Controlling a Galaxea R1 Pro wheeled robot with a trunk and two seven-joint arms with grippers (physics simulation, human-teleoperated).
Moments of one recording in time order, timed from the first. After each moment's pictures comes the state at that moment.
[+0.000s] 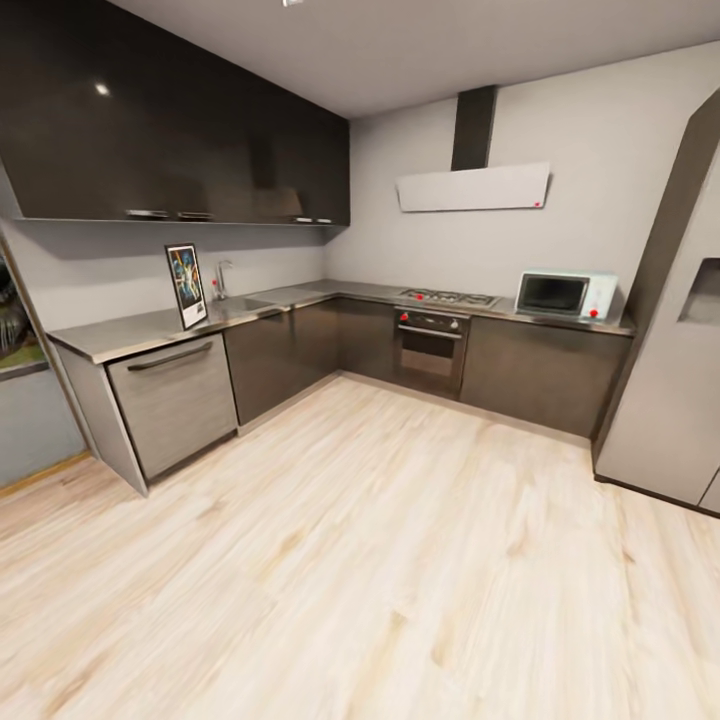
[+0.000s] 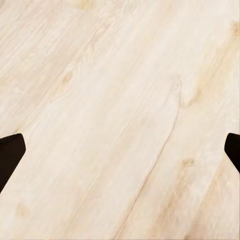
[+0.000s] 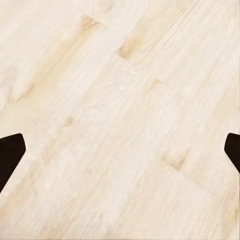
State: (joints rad) left arm 0.04 0.00 0.07 -0.77 -0.10 -0.03 0.00; right arm -0.17 -0.01 0.01 -0.38 0.01 -0.16 0.00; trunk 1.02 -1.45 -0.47
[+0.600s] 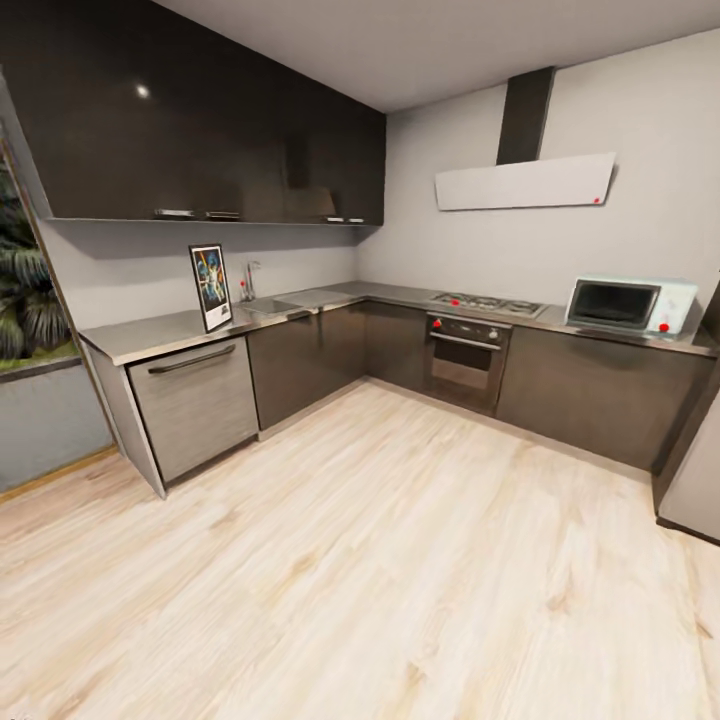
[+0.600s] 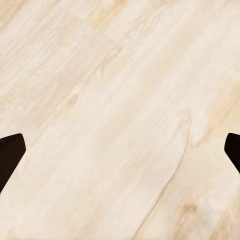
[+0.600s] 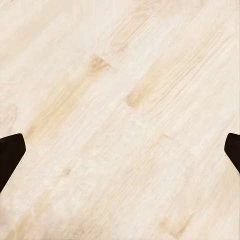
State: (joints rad) left arm 0.04 0.00 0.07 -0.77 -0.10 -0.03 0.00; right arm -0.17 -0.01 0.01 -0.38 0.01 -0.16 0.00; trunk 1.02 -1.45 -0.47
